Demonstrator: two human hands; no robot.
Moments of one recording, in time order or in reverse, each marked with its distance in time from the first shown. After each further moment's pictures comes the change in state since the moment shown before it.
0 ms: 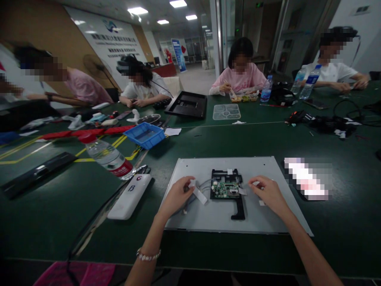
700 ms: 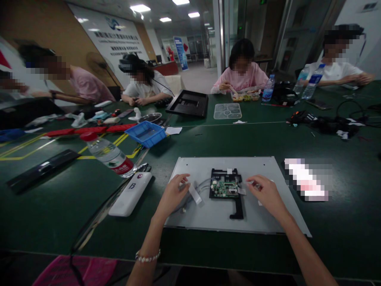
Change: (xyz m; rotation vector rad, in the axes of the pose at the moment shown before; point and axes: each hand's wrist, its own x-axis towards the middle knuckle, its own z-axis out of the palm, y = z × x) left_hand -0.005 -0.006 -0.001 0.054 0.158 0.029; right_hand -0.002 -0.003 0.001 -0.104 -0.008 -0.091
